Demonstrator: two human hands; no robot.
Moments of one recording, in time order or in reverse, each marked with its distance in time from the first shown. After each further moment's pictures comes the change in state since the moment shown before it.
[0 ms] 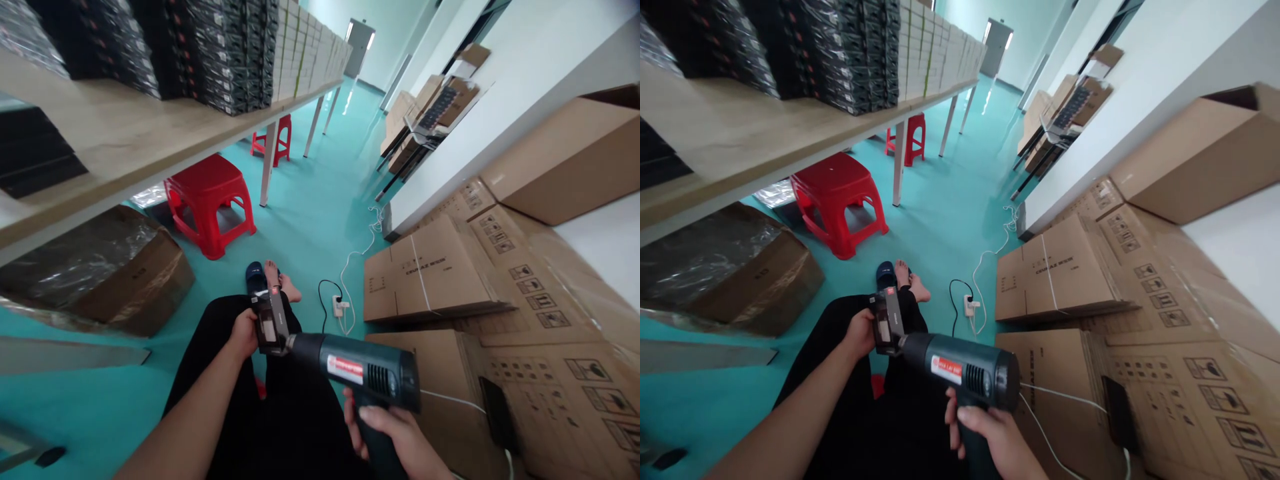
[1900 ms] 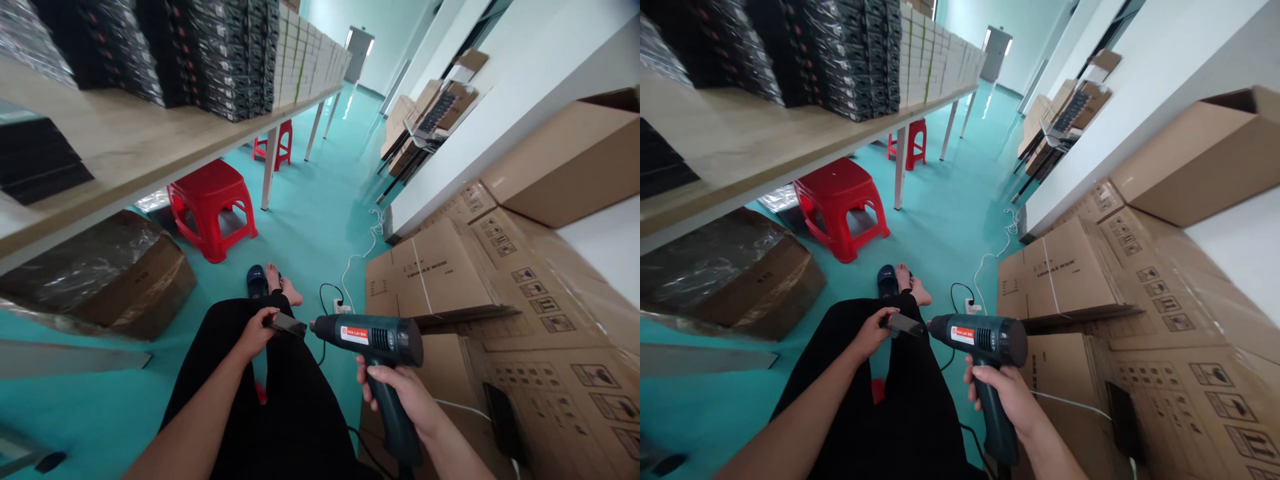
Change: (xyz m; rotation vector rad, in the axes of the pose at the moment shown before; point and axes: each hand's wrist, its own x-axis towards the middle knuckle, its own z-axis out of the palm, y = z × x) left_hand -0.003 -0.005 -0.002 0.981 -0.211 0.672; right_hand 0.027 -0.045 -0.018 -0.149 0.075 -0.077
